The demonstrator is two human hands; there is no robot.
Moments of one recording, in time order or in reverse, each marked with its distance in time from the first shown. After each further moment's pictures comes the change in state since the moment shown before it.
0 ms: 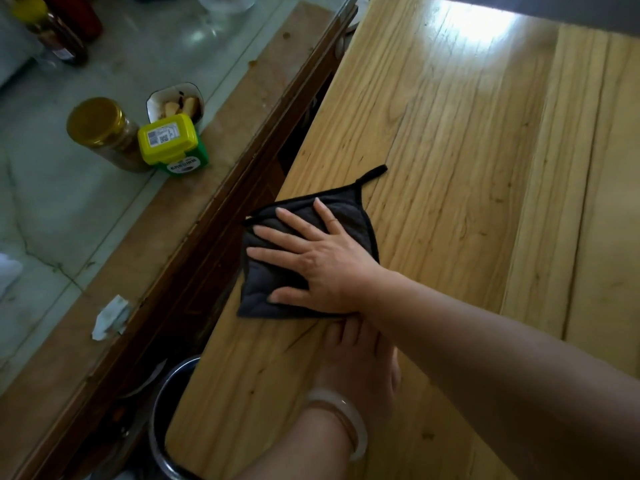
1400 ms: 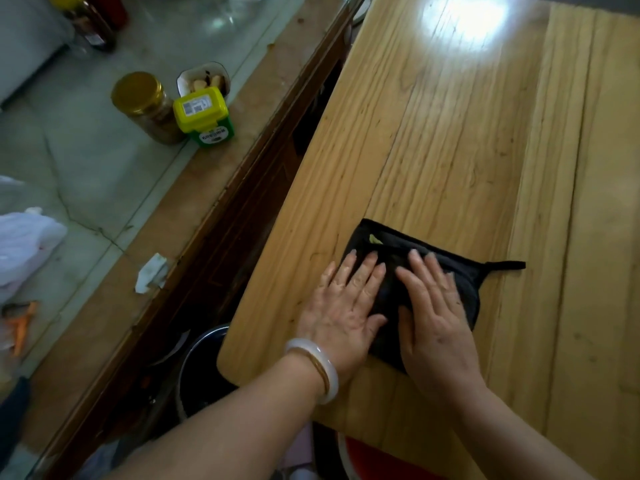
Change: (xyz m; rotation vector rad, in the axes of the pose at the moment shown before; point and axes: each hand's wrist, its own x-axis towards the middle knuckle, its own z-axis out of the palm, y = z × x) left_hand -0.059 -0.054 -0.023 0.050 -0.052 0.127; right_hand -0.160 -0.117 0.059 0.258 0.479 0.700
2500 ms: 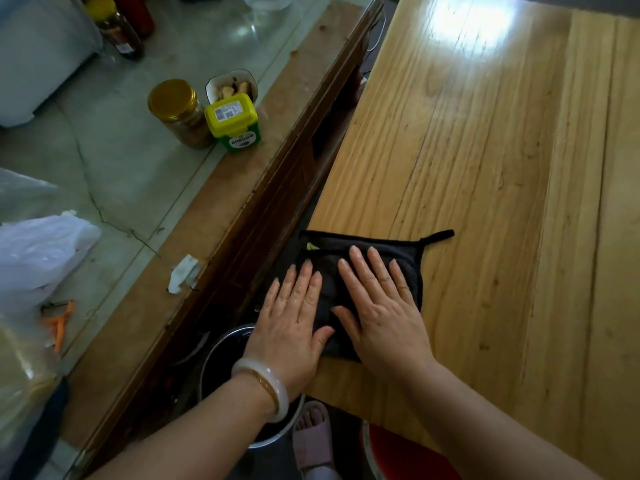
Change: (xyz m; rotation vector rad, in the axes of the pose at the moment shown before) left_hand -0.071 -0.077 -0.014 -0.039 -0.016 -0.174; right_hand 0.027 -0.079 0.041 -0.203 -0.265 -0.127
